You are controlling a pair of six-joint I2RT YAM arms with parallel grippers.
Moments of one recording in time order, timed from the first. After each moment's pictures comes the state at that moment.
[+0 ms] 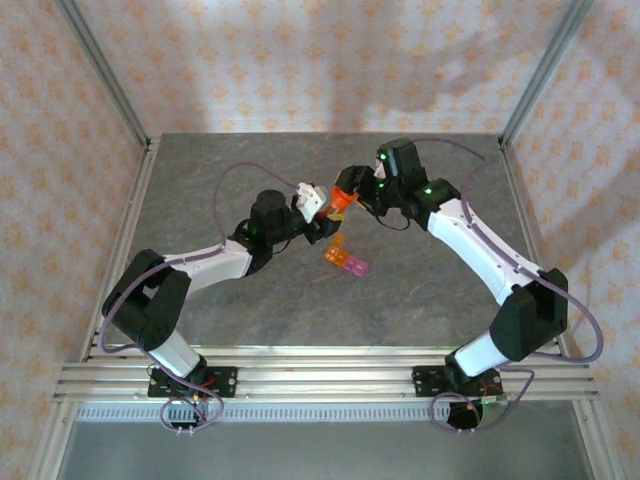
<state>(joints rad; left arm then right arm) -0.53 1.61 0.86 0.57 0.40 0.14 0.49 1.50 1.38 -0.55 -0.29 0.95</state>
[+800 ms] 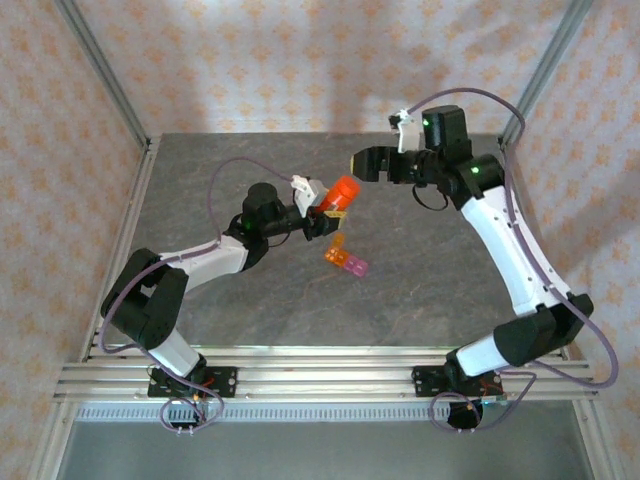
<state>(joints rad) -0.48 1.61 0.89 0.61 0.64 0.02 0.35 1.48 1.69 -0.85 -0.51 0.26</state>
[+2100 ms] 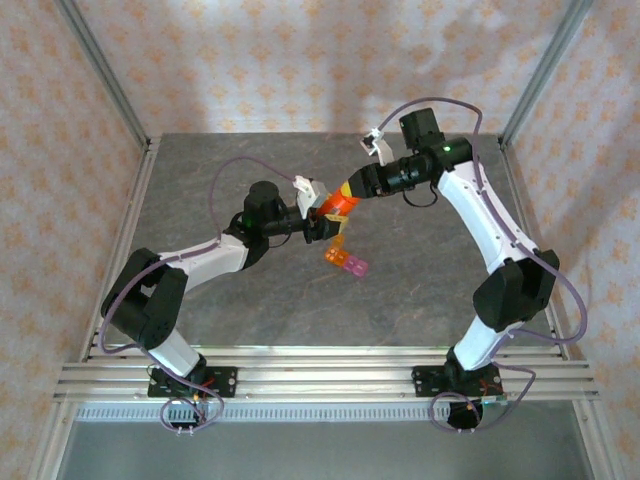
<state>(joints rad) -0.48 1.61 0.90 0.55 0.71 -0.02 0.33 1.69 1.73 -1.02 -0.78 0.03</state>
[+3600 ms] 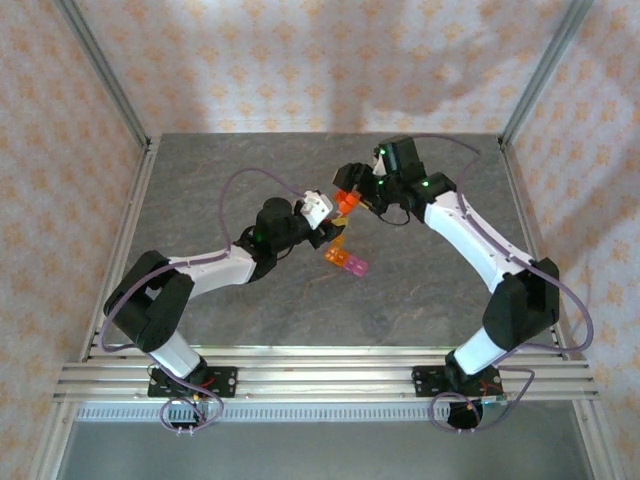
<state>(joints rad) -0.58 1.61 0.83 0.60 0.29 0.21 0.44 1.56 1.42 -0.57 -0.35 0.86</state>
